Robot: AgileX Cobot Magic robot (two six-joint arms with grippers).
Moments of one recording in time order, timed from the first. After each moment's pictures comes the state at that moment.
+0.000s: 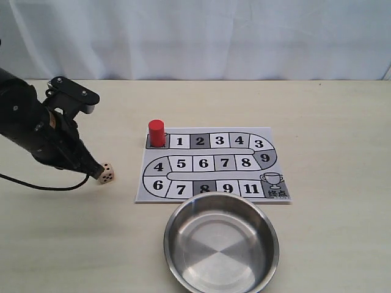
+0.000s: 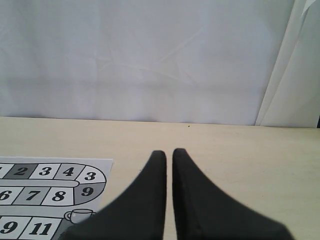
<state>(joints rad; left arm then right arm) -0.37 1.69 -0.94 0.21 0.51 0.04 -0.03 0.00 0.00 -0.03 0.11 -0.04</state>
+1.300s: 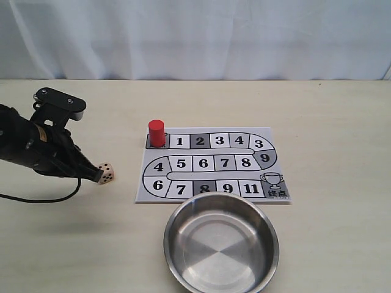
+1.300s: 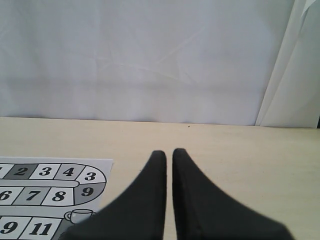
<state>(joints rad) -0.32 1.69 -0.80 0.10 0.25 0.06 -0.03 0.00 0.00 -0.03 0.11 -0.04</state>
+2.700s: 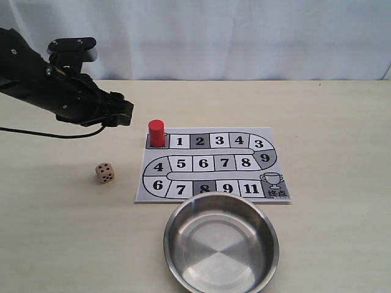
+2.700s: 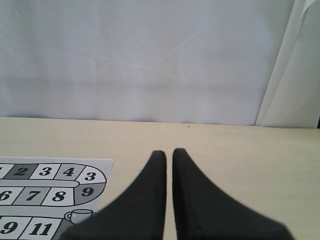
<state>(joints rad) -0.32 1.74 -1.11 -0.43 0.42 0.31 -0.03 0.00 0.00 -0.03 0.11 -0.04</state>
